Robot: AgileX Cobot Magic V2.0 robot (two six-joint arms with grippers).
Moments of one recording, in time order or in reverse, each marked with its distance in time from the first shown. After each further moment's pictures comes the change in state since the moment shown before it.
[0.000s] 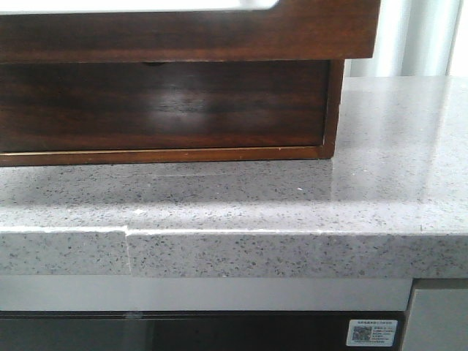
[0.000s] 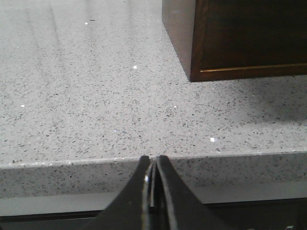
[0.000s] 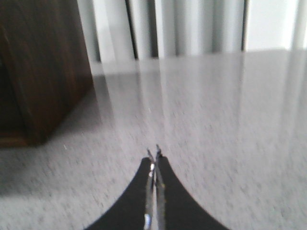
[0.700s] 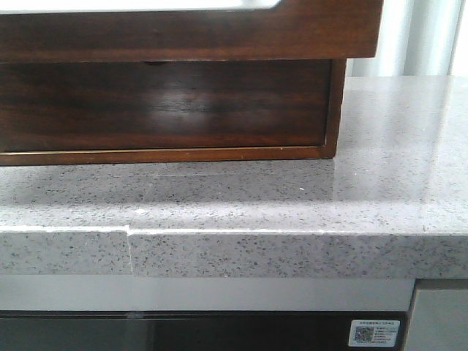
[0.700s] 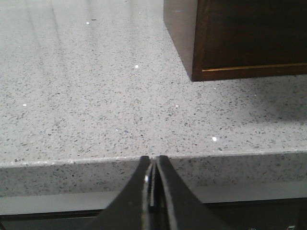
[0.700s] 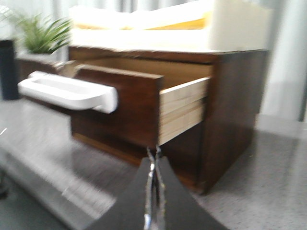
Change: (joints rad) left arm 0.000 0.000 0.000 0.000 0.000 0.000; right arm 0.581 0.000 -0.160 -0.029 -0.054 -0.044
